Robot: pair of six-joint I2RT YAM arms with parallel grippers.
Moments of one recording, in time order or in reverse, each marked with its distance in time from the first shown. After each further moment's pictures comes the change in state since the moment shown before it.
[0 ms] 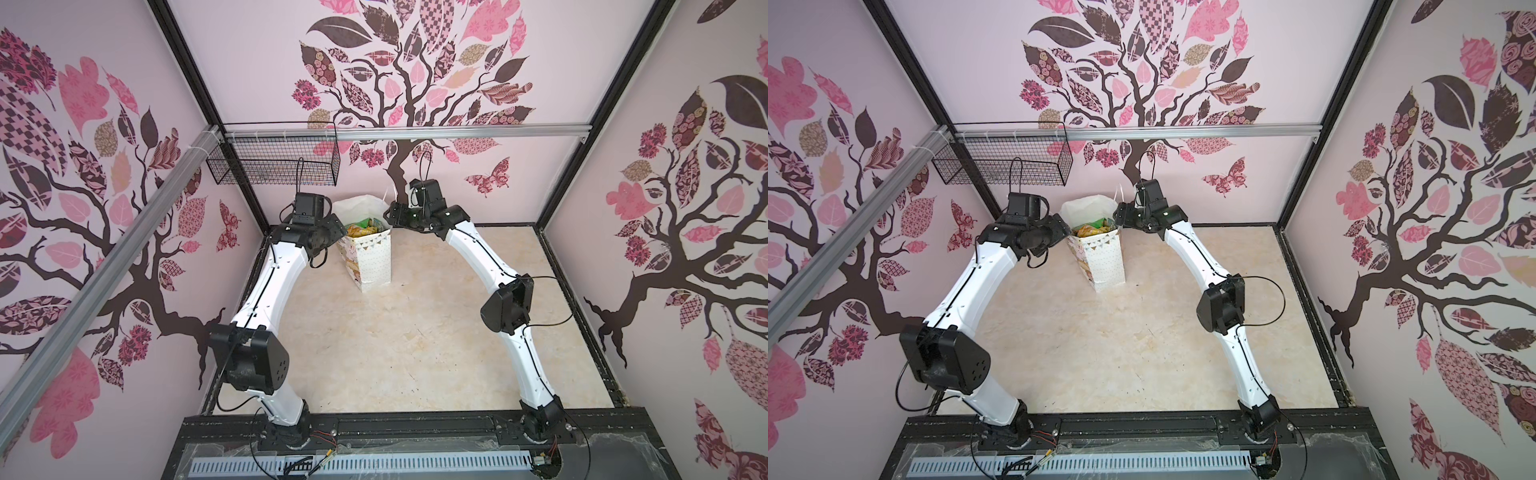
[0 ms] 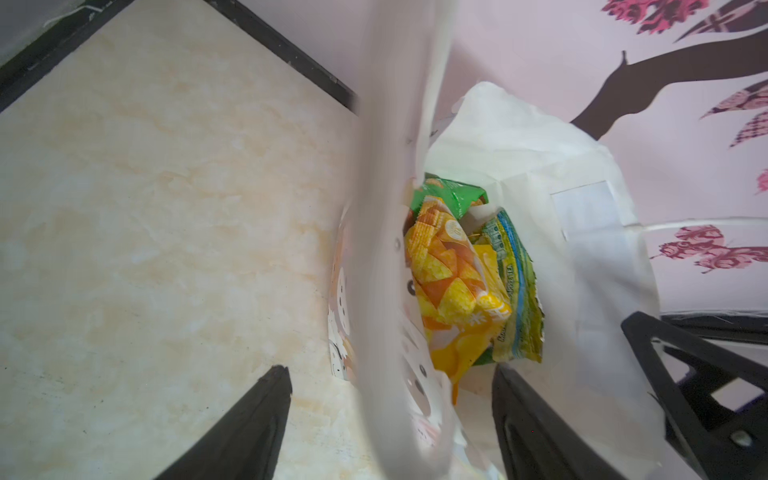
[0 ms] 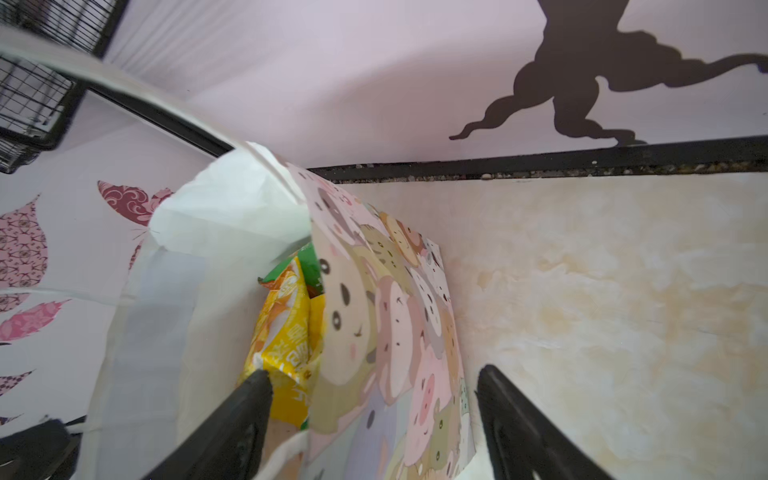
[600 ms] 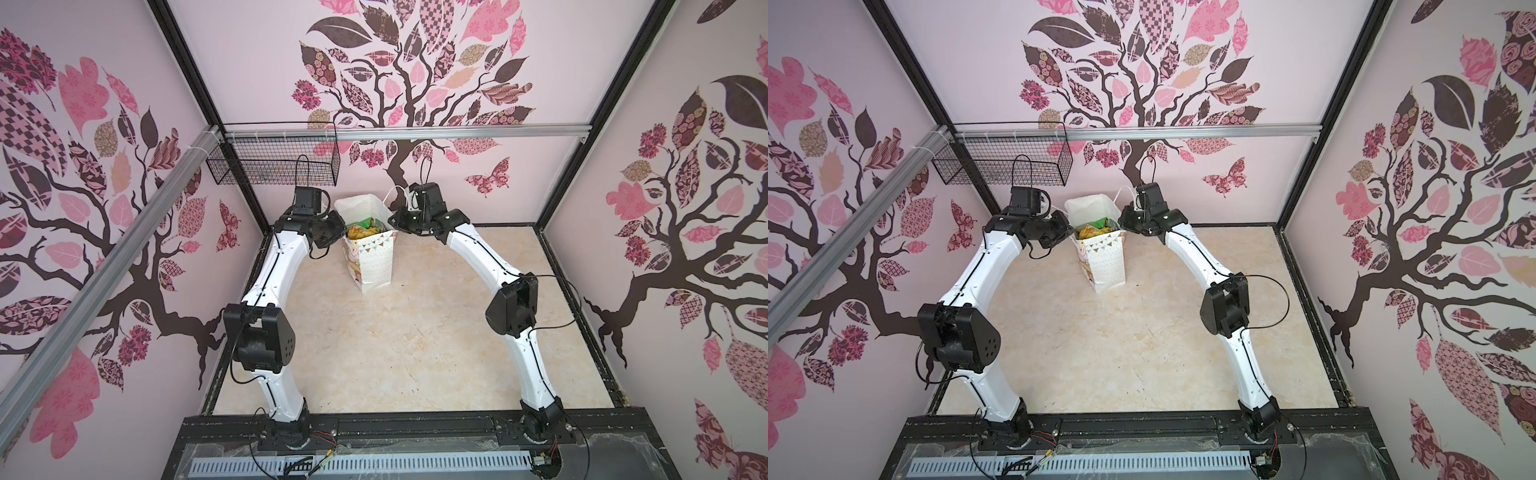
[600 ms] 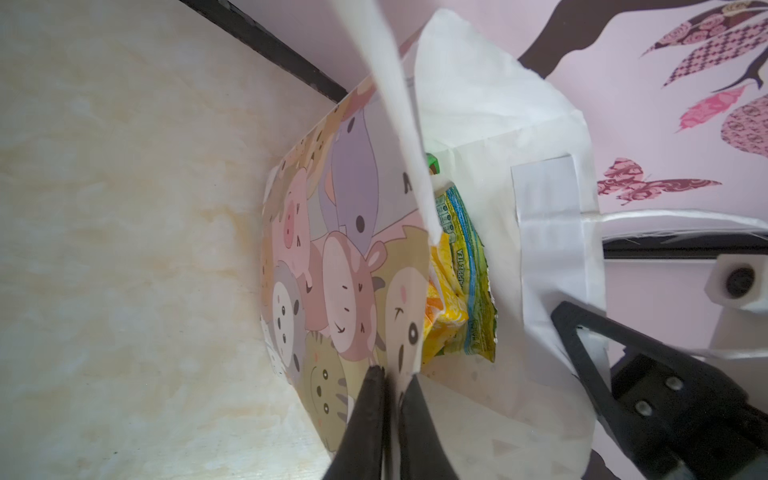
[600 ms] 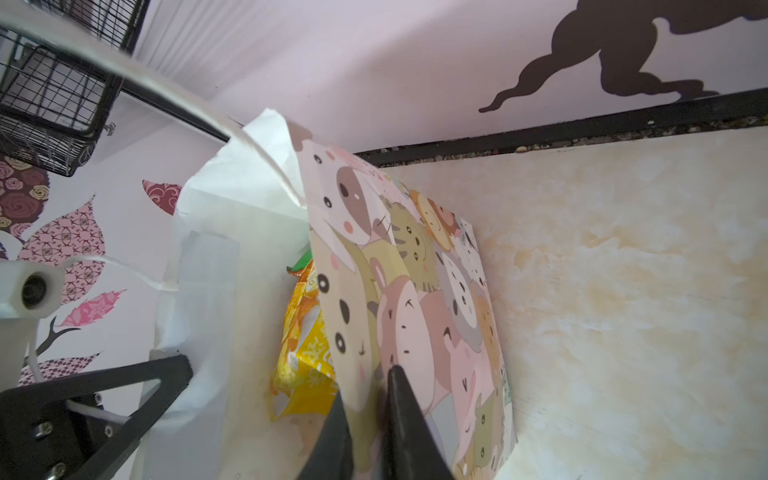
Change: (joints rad) left arm 0.027 0.122 0.110 0.014 0.332 0.063; right arm 0.012 -0.110 -0.203 0.117 -0.080 0.088
